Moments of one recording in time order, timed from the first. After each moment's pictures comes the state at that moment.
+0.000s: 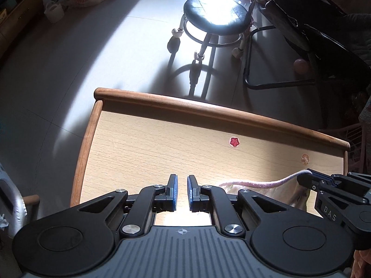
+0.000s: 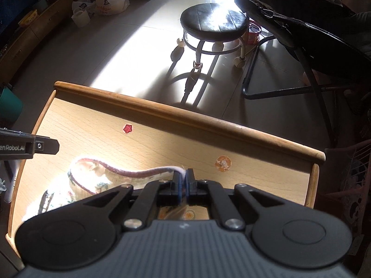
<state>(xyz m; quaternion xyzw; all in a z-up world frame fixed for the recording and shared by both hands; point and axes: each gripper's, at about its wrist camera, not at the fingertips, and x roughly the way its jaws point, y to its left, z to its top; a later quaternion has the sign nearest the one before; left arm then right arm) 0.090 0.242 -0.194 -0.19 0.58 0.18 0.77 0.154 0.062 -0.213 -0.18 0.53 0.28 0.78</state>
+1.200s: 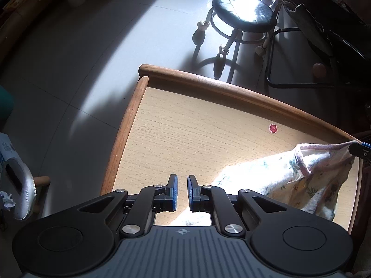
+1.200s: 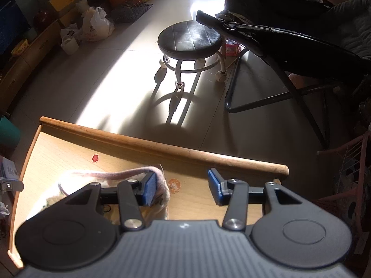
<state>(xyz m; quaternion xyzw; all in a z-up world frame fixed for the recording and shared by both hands) 0.031 0.273 -0.204 -0.21 0.59 0.22 0.75 0.189 -0.007 -0.185 -0.11 0.51 0.27 0.81</state>
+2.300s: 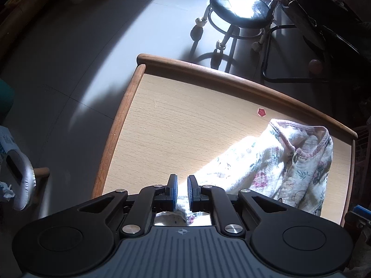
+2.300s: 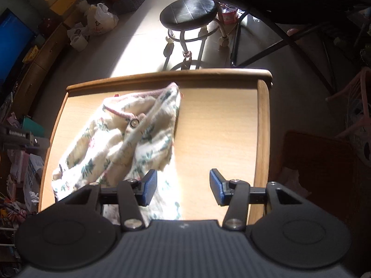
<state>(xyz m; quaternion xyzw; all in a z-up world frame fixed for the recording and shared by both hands) 0.010 0.249 -0.192 -0.21 0.60 0.21 0.74 0.092 -0.093 -0.189 -0.05 0.57 0.27 0.77</state>
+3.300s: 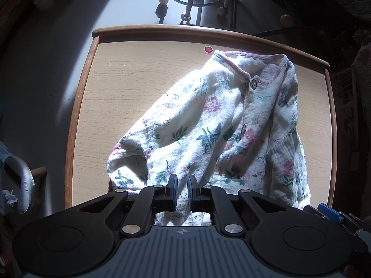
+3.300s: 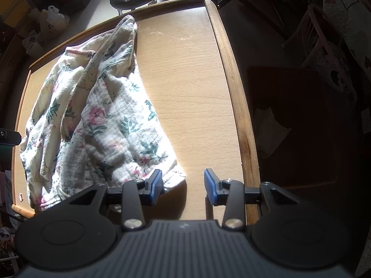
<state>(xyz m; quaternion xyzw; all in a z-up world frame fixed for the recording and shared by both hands) -0.018 0.162 -0.190 -0.15 0.65 0.13 0.73 0.000 -0.111 -0.239 -0.03 0.60 0.14 0.78</state>
